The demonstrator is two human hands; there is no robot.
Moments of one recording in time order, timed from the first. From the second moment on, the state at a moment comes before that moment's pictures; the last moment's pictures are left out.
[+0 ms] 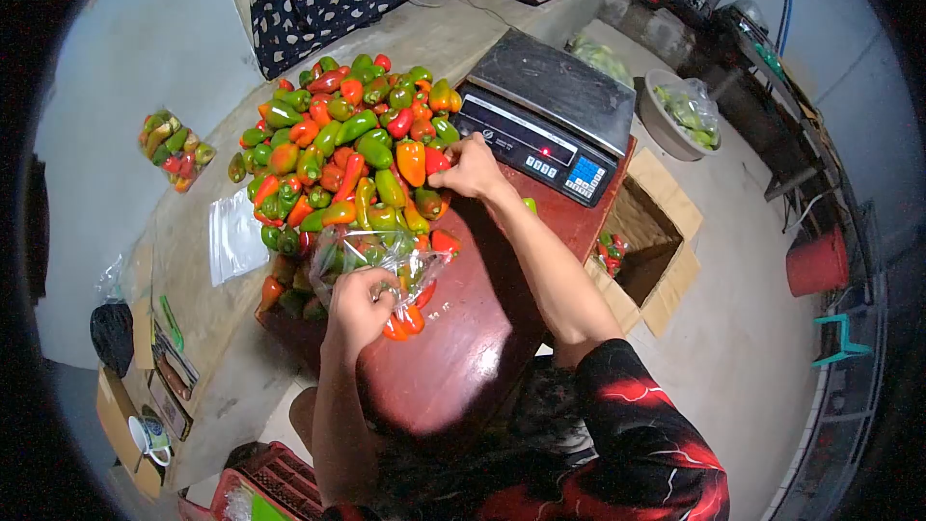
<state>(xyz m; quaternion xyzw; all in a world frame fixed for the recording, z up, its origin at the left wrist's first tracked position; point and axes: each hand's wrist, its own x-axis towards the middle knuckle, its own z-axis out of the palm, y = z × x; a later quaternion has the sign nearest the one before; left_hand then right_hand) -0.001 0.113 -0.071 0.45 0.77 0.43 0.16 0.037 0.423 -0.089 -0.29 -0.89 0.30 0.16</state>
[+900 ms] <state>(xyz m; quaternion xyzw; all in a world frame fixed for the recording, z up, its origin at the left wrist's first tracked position) -0.002 0.111 -0.071 0.45 0.77 0.42 0.15 0.102 0.393 -0.063 -0.28 -0.87 0.27 0.31</state>
